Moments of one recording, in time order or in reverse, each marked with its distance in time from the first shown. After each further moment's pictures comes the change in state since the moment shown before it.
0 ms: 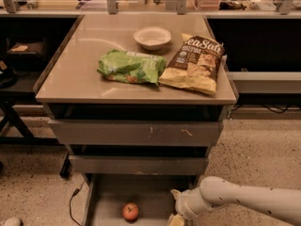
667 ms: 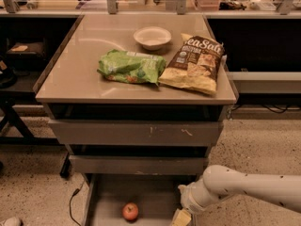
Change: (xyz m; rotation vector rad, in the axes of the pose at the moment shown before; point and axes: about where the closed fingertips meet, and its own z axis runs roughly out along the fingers) arm -0.016 0.016 -0.059 0.013 0.127 0.041
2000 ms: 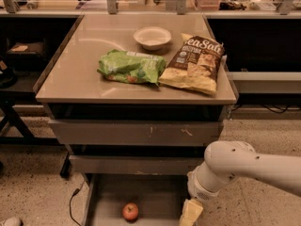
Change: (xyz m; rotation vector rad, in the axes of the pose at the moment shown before) arm -0.030 0.032 -0.115 0.052 0.213 -0.061
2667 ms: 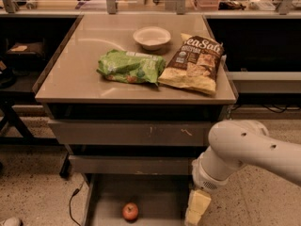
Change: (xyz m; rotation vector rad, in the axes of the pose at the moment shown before) arm -0.017 0.016 -0.083 0.039 0.069 -0.049
